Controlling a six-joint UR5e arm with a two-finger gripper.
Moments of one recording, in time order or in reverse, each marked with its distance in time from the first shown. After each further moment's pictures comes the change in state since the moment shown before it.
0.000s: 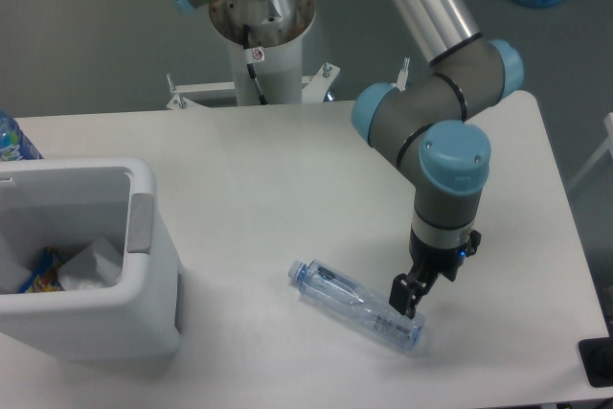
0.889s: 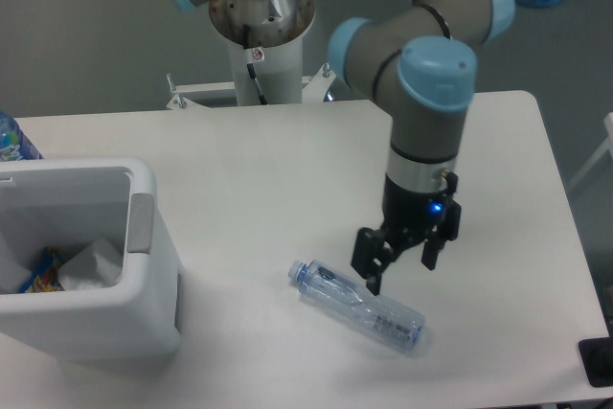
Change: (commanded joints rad) arm 0.040 0.149 -0.029 -0.012 -0.163 0.170
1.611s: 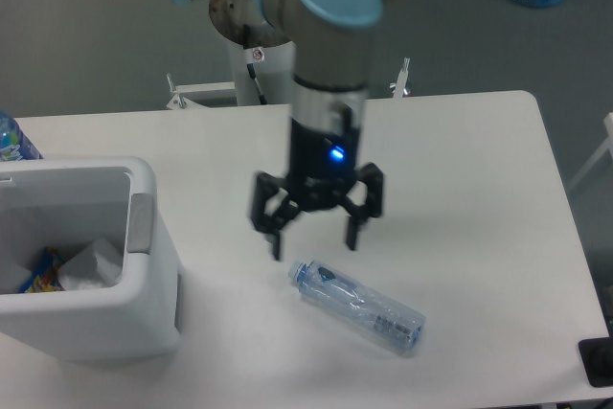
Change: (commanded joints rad) arm -0.095 0.136 -0.054 -0.003 -0.006 0.066
